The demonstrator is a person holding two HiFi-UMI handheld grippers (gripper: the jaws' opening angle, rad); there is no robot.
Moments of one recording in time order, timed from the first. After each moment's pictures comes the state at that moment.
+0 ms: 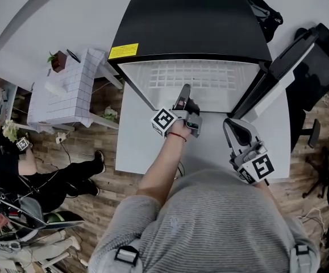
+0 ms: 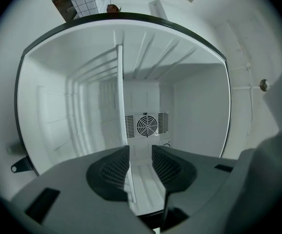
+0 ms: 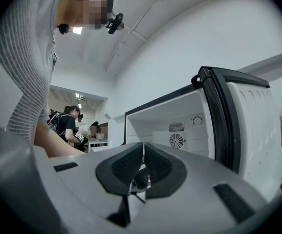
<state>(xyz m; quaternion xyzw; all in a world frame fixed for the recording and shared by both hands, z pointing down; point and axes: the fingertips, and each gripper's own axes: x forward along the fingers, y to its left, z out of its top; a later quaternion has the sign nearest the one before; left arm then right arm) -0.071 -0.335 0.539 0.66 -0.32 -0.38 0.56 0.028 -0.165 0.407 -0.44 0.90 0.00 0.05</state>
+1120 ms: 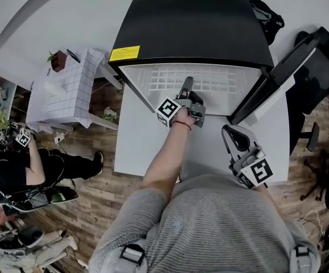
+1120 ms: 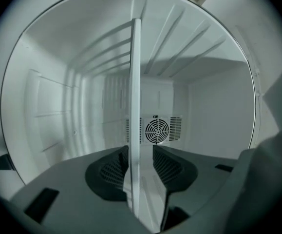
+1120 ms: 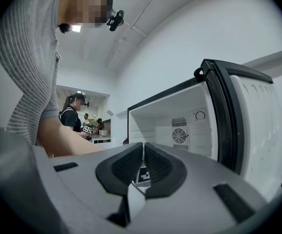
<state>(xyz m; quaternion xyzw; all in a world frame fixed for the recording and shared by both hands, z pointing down) -0.058 -0.381 0.555 0.63 -0.33 -0.40 0.58 0.020 -0.157 0.420 -0.42 0.91 -0.03 0.03</state>
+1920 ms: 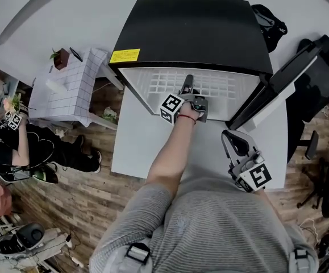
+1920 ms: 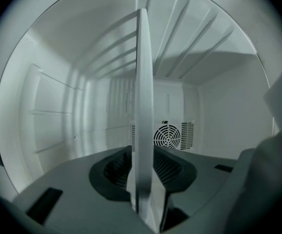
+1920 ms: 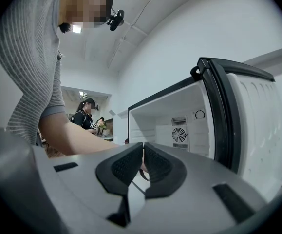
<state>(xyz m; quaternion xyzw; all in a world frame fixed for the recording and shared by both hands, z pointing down) -0.055 -0.413 0.566 0.58 -0.39 -0.42 0.58 0.030 -0.161 0.422 -0.41 0.91 -0.03 0.02</state>
